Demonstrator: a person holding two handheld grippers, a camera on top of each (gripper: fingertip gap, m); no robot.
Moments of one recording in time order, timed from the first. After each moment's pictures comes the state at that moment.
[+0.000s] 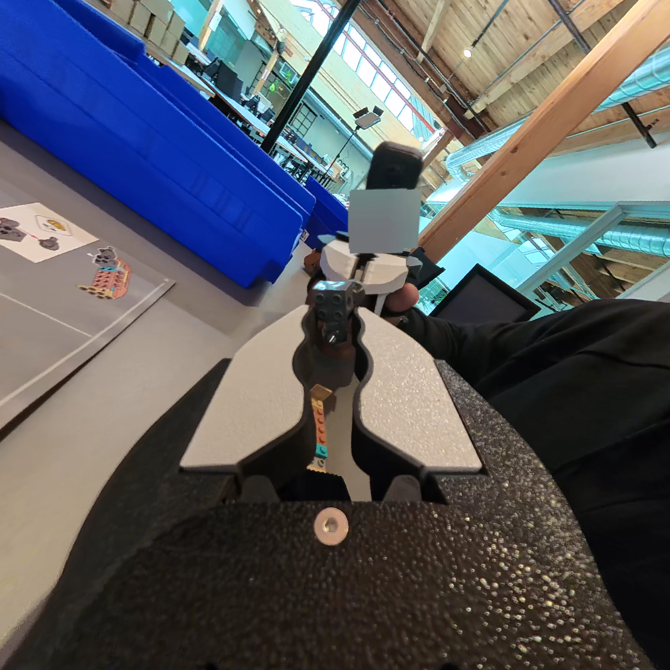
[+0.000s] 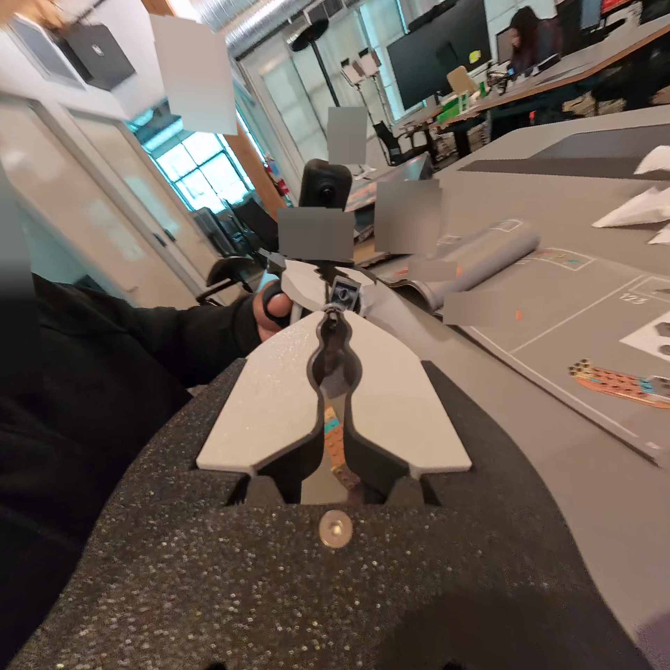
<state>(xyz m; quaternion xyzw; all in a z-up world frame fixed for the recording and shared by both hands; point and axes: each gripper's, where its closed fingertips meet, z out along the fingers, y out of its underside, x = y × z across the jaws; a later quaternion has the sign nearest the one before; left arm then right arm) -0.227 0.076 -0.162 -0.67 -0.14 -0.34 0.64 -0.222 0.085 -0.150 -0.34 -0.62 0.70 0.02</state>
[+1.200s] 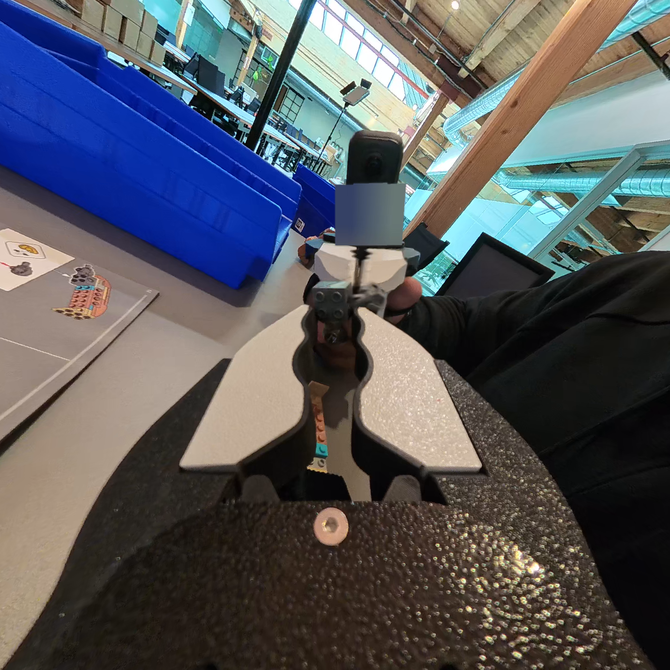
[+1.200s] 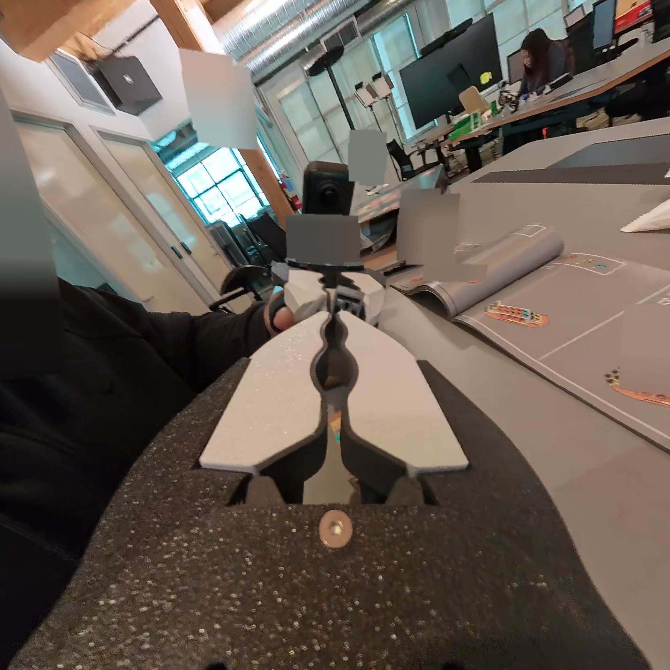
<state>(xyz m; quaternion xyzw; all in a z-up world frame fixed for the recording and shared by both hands) -0.212 0.079 -0.162 -0.69 -0.09 -0.31 0.64 -0.214 0.073 -0.147 -0.33 -0.60 0.73 0.01</state>
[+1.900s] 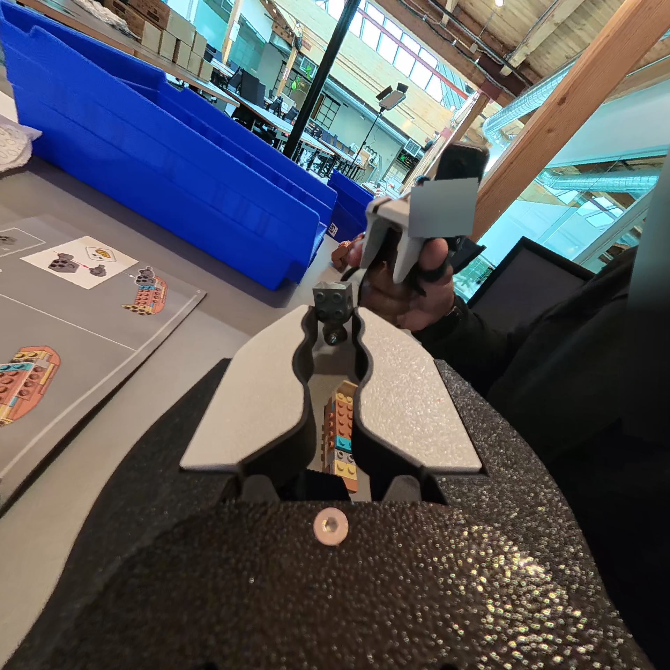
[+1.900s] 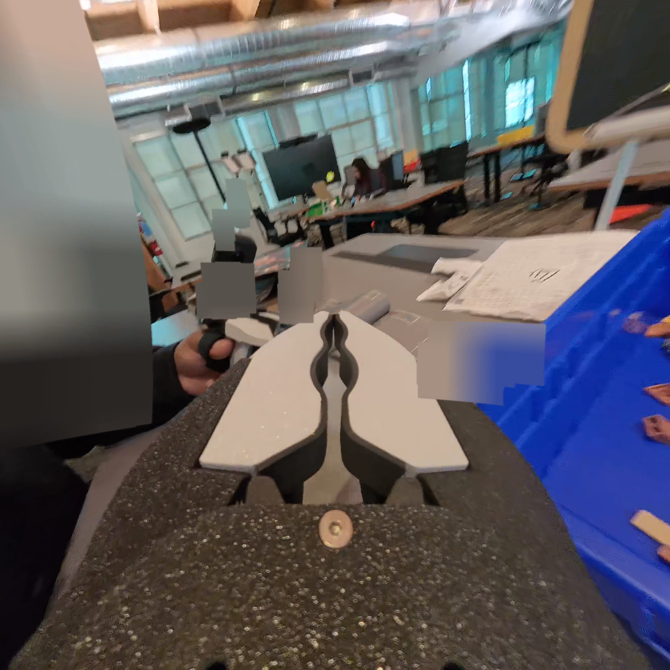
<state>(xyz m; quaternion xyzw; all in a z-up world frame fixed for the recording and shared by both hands) -0.233 0.077 -0.168 -0.70 -0.12 -0.27 0.65 -0.216 0.153 -0.120 -0.40 -0.56 0.69 0.24</state>
